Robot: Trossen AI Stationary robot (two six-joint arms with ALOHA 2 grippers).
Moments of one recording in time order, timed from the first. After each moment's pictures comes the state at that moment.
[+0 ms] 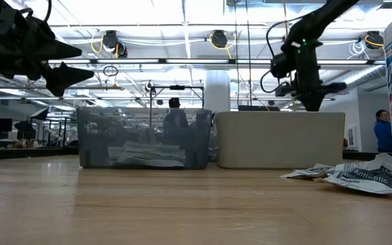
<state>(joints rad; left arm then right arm) 0.14 0.07 0.02 0.06 0.08 -0.25 -1.03 1.65 1.33 -1.27 0.06 0.58</state>
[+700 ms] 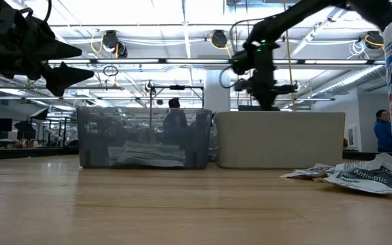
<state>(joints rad) 0.14 0.07 0.02 0.06 0.08 -0.25 -0.83 1.96 1.80 -1.38 0.02 0.48</state>
